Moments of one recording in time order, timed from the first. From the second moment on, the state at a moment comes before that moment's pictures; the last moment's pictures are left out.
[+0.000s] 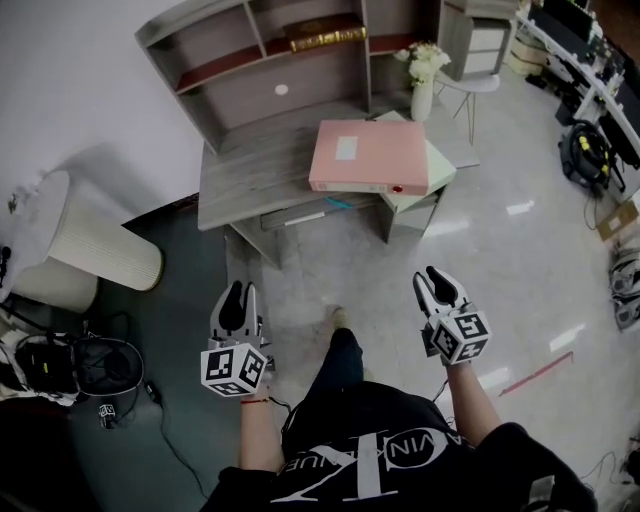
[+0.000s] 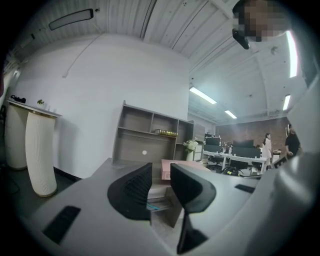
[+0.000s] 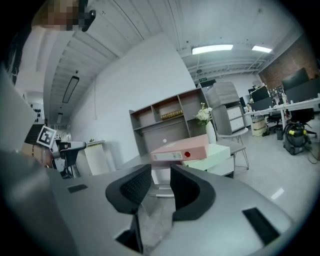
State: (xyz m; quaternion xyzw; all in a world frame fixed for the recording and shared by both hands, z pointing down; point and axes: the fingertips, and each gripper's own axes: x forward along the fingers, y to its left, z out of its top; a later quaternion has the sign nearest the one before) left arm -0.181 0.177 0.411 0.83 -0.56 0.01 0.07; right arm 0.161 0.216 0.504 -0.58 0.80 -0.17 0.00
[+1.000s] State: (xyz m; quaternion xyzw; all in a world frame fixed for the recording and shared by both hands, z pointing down) left arm -0.081 -0.002 0.468 0.86 -0.47 0.05 0.16; right arm 0.211 0.095 0.520 -0.62 0.76 -0.19 -0.02
